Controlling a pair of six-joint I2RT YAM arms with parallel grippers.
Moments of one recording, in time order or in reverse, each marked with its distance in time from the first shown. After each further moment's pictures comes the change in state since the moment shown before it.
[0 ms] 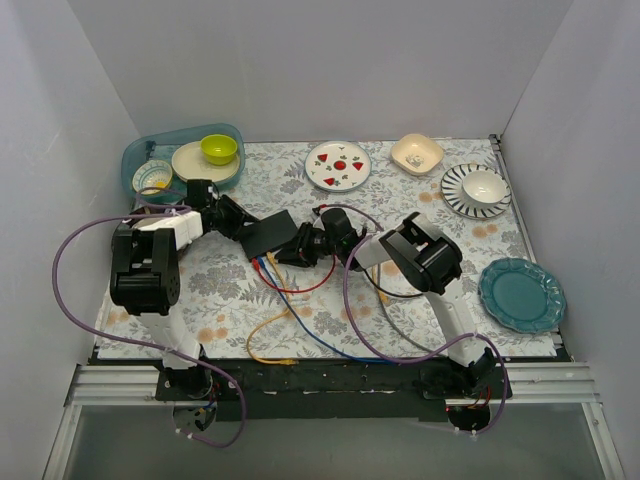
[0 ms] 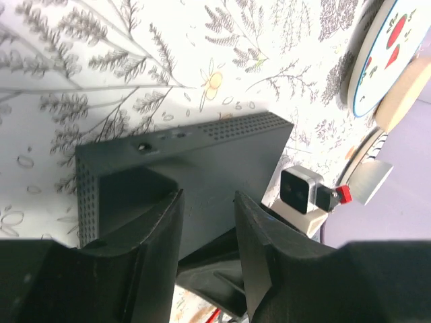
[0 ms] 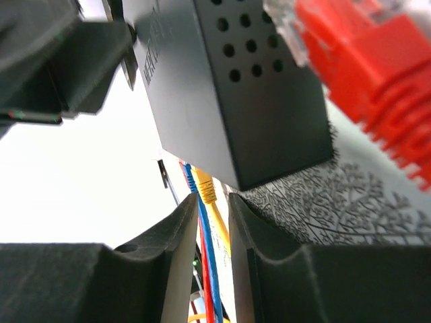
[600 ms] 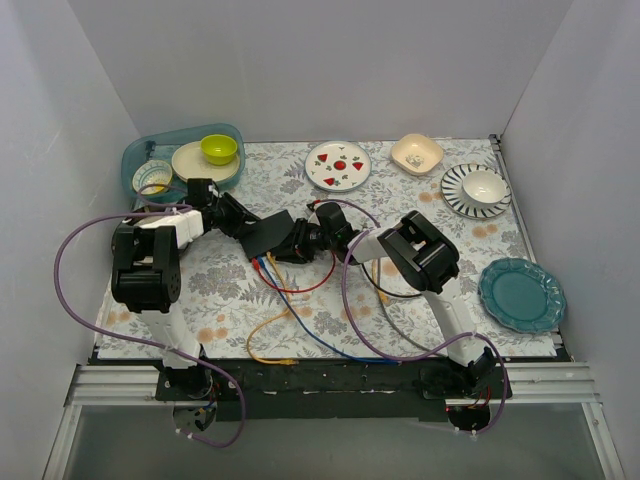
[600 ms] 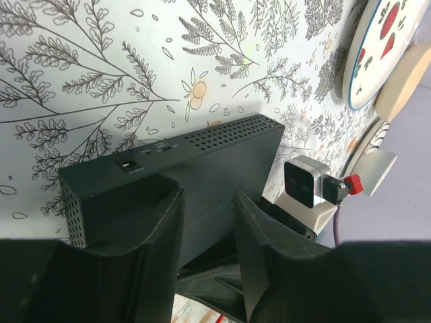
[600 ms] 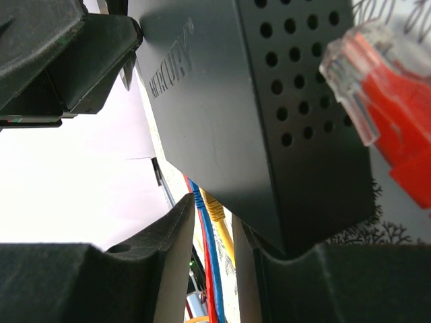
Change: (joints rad) left arm 0.006 0.043 0.032 0.028 0.042 0.044; right arm -0.002 0.024 0.102 -0.108 -0.029 -0.053
